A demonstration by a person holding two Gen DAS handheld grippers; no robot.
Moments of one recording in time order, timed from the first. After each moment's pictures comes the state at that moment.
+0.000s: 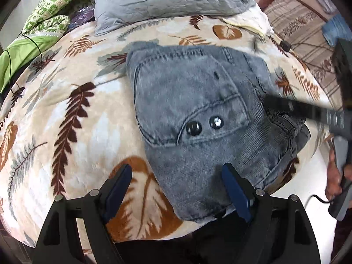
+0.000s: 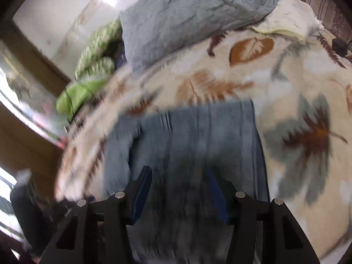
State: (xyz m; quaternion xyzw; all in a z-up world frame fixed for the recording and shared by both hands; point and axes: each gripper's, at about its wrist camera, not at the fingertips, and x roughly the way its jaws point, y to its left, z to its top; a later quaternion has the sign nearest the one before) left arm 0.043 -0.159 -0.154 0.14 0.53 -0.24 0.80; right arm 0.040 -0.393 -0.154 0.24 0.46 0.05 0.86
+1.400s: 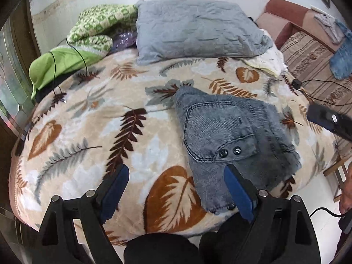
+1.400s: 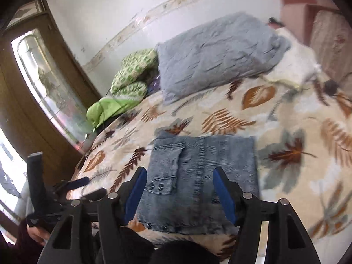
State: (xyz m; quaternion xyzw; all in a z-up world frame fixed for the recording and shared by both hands) left arm 0.032 -0.107 -0.083 0.10 0.44 -0.17 0.87; right arm -0.017 -0.374 -0.059 0.24 0.34 0.10 0.90
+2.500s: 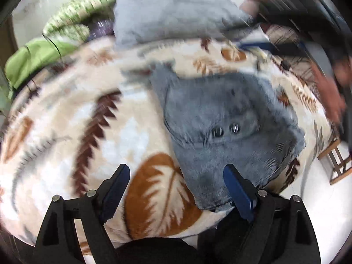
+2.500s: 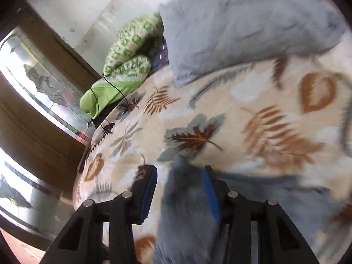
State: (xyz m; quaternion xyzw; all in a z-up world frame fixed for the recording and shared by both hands) left arm 0.027 -0.111 -0.124 0.11 0.45 -0.23 0.86; right arm 0.128 -0.349 -0.080 0.25 0.41 0.13 0.87
